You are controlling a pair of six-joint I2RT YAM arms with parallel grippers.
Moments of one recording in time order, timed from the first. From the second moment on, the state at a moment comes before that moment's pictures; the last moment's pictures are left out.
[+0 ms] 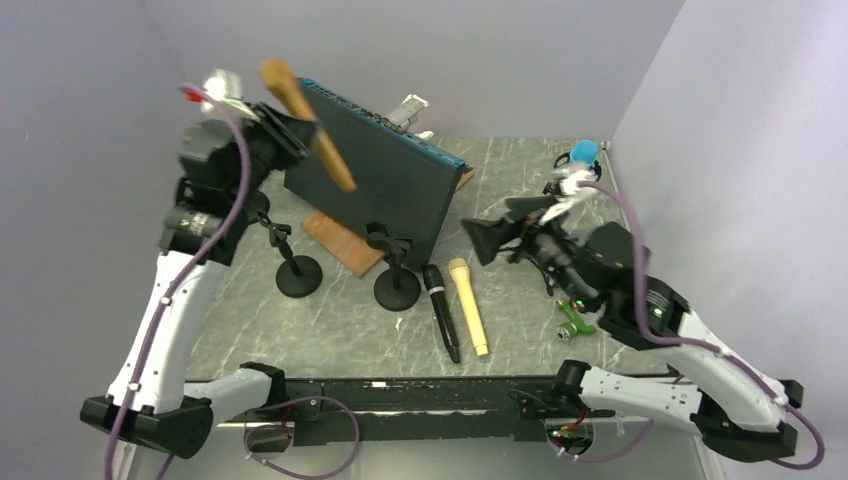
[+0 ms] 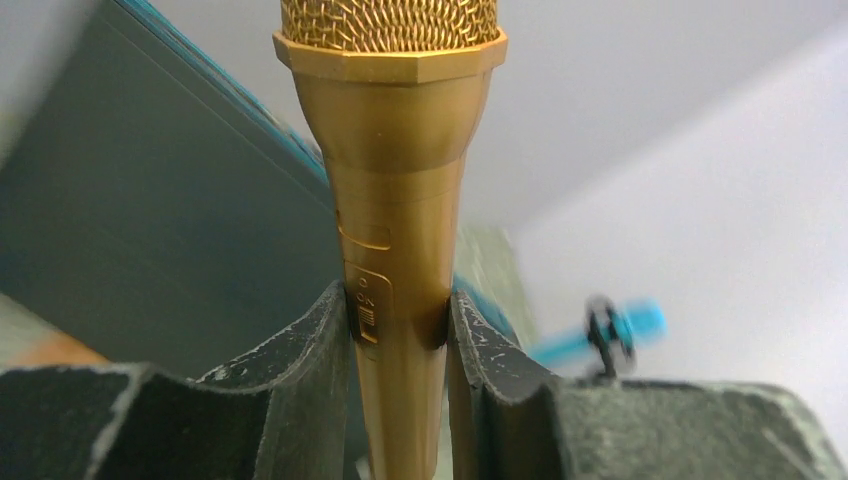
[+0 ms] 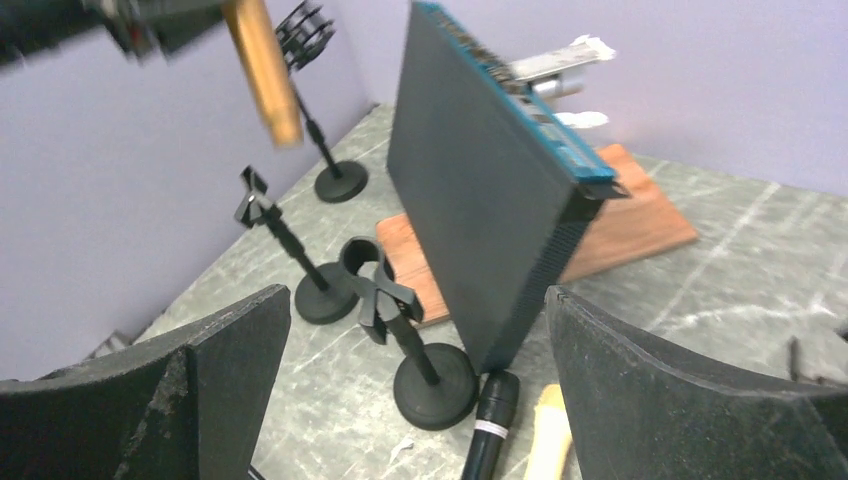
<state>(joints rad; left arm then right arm) -0.18 1.14 1.50 -0.36 0.03 -0.66 1.01 0.84 1.21 -0.36 0.38 0.23</state>
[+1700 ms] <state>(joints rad) -1.17 2.14 1.66 -0.52 -0.30 -1.23 1.01 0.37 1.19 -0.89 0.67 0.54</state>
